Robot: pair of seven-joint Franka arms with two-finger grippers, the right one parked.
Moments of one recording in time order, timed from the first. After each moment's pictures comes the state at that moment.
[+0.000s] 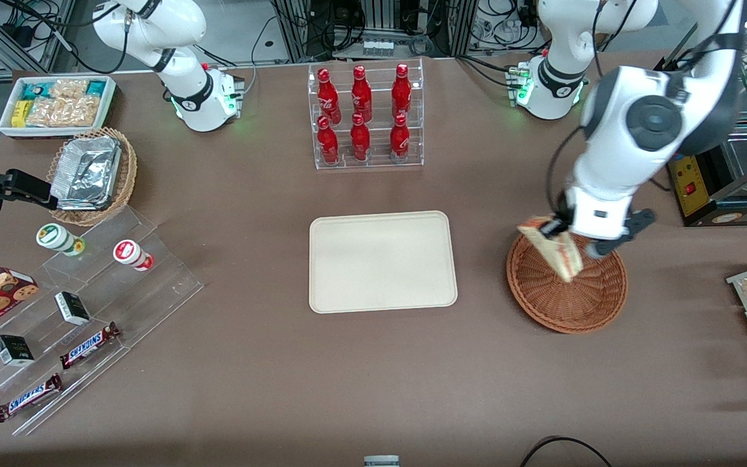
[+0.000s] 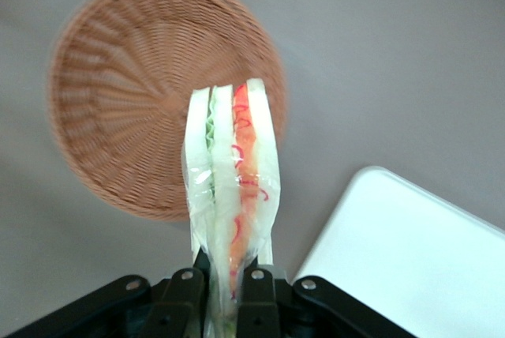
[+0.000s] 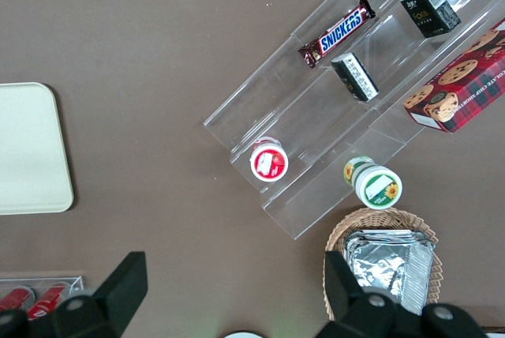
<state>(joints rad) -0.24 0.09 -0.15 -1.91 0.03 2.00 -0.88</state>
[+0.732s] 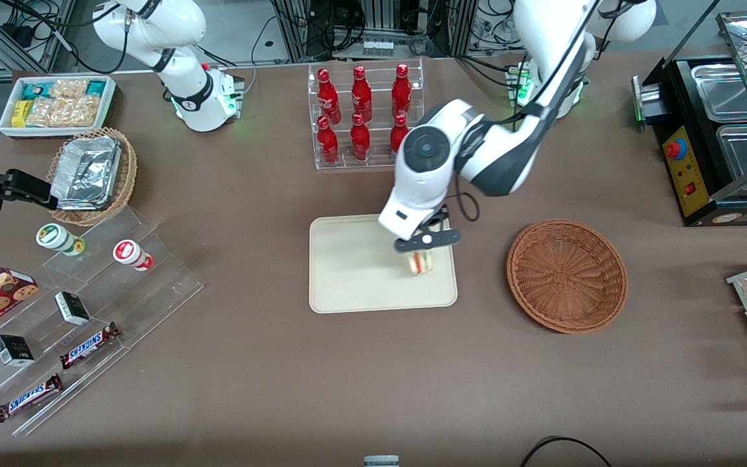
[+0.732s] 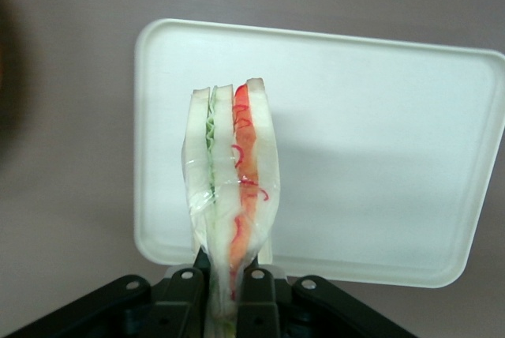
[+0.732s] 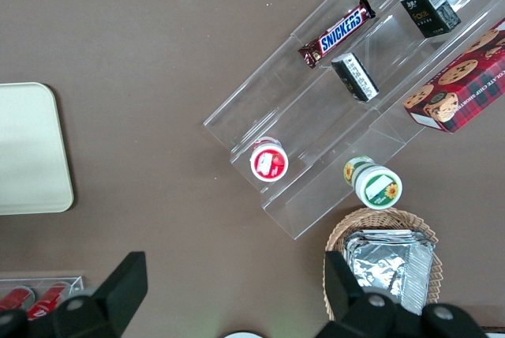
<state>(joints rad) -0.61 0.50 -0.16 -1.58 0.05 2.04 -0.89</state>
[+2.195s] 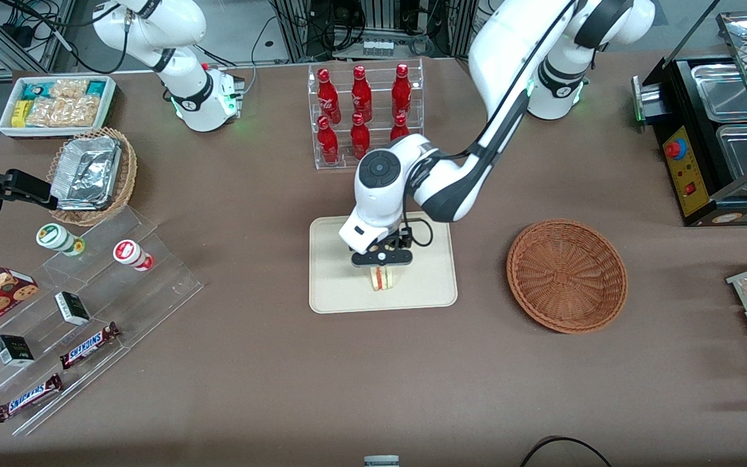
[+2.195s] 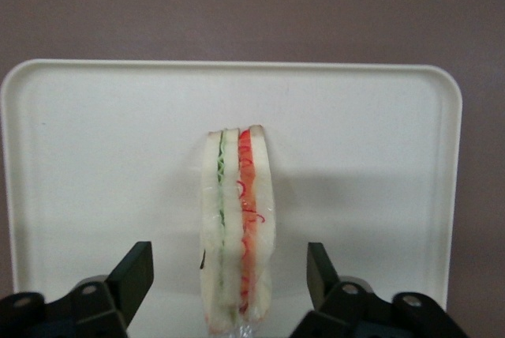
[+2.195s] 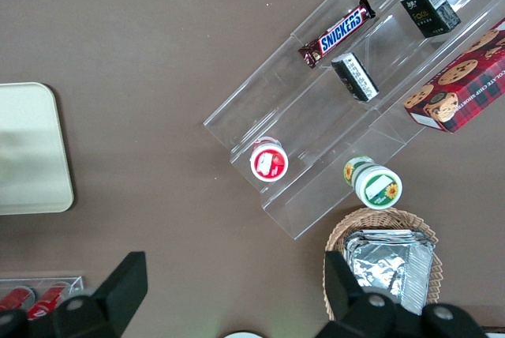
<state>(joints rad) -0.66 0.64 -0.14 -1.47 0.13 2.18 -0.95</state>
